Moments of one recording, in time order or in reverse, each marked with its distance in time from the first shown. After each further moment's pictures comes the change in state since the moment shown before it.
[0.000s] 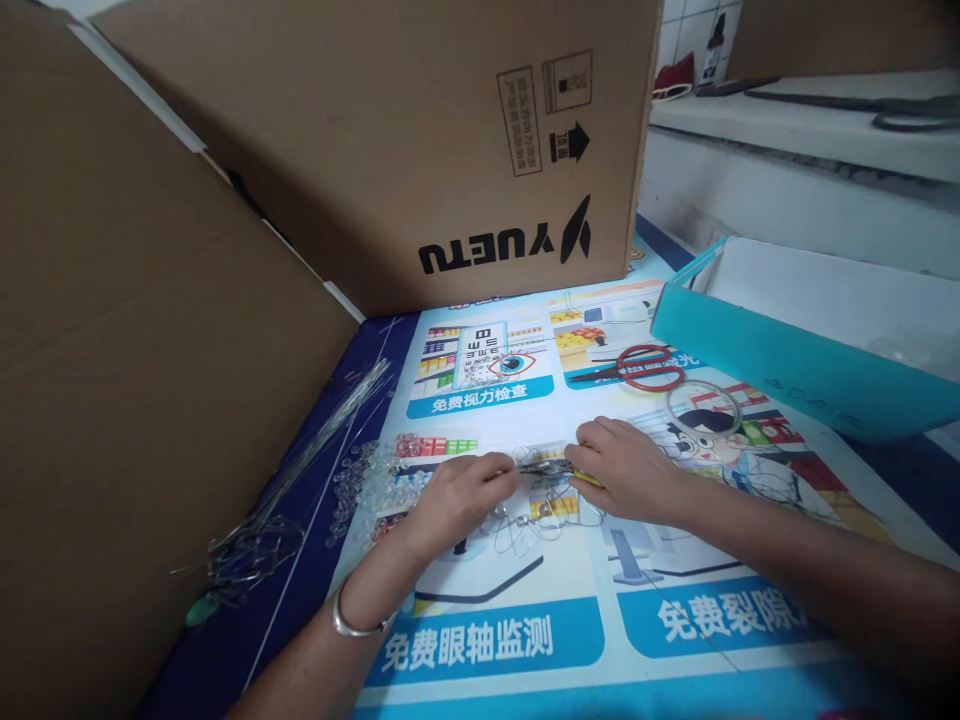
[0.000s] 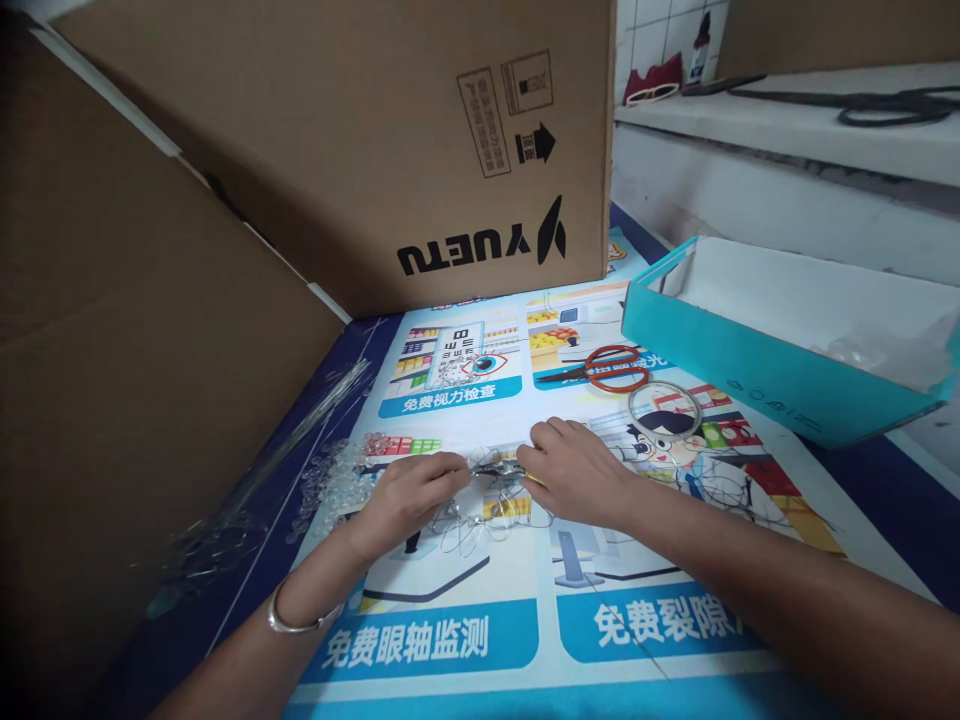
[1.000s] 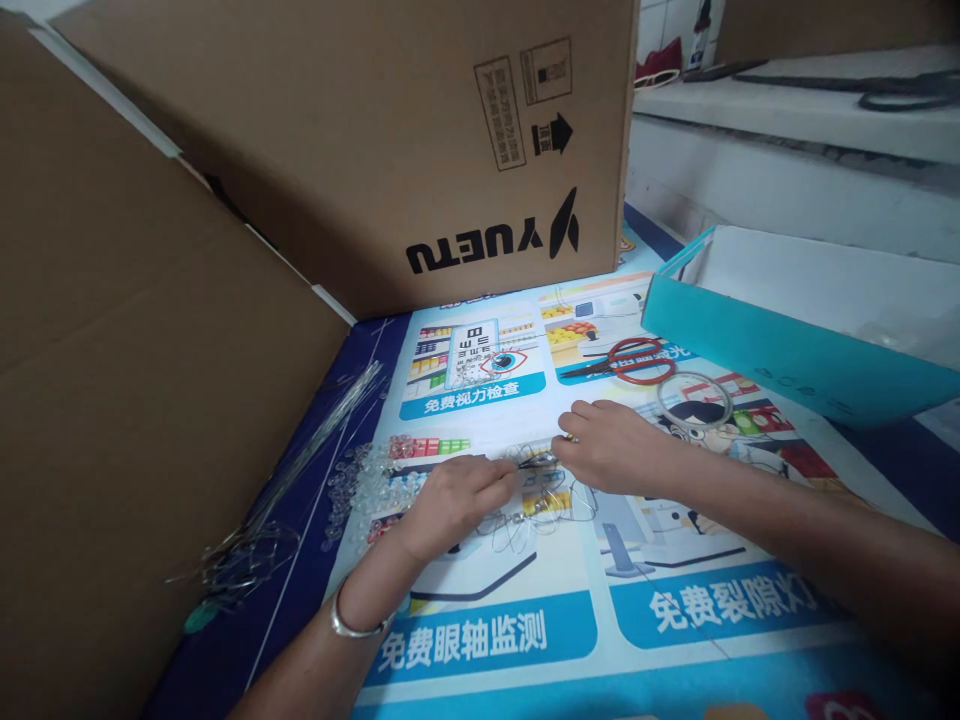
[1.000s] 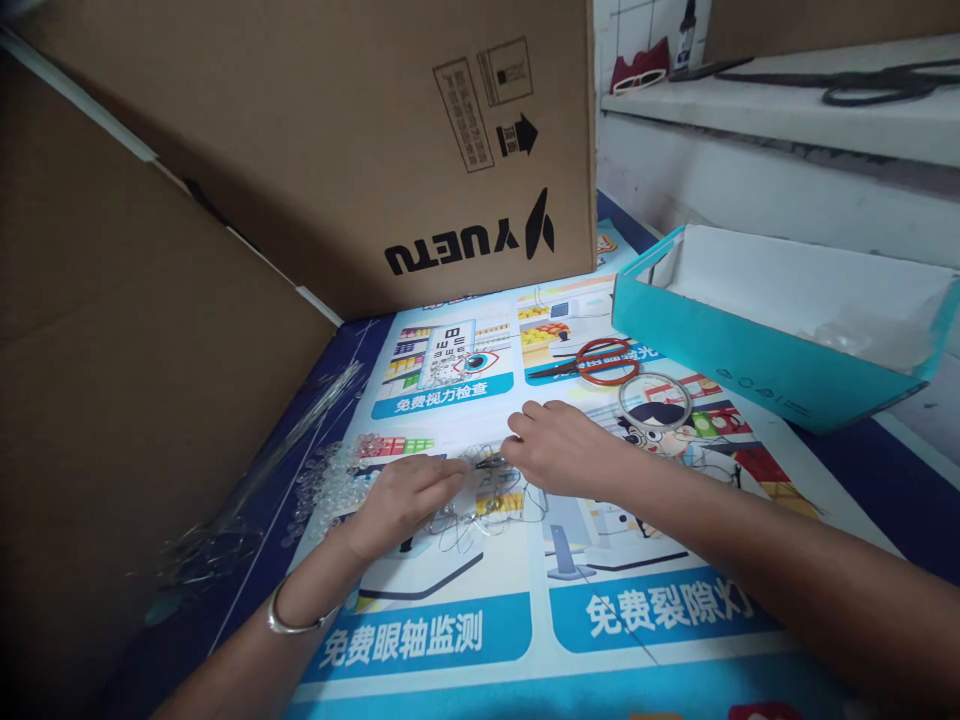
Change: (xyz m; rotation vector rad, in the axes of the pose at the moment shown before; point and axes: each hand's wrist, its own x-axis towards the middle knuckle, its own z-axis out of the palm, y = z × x) left_hand 0.001 0.002 0.002 0.071 -0.004 0.111; right_hand 0.012 0.011 -0.018 -0.148 -0.035 -0.184
